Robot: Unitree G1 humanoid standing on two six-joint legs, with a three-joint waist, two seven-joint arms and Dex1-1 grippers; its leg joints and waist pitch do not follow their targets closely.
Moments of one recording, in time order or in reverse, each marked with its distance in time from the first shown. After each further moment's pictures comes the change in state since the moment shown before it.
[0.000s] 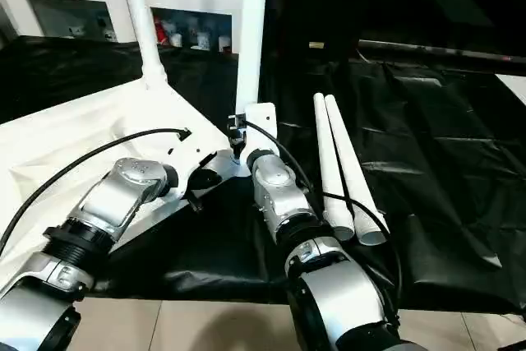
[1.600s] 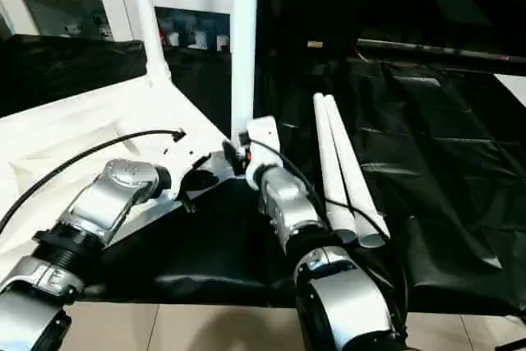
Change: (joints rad) left arm 0.021 0.034 0.001 -0.012 -0.011 -0.062 -0.040; right arm 0.070 -0.024 -0.018 0.069 -0.073 -0.036 0.183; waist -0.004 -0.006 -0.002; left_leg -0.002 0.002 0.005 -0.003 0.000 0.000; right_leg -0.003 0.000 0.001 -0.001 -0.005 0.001
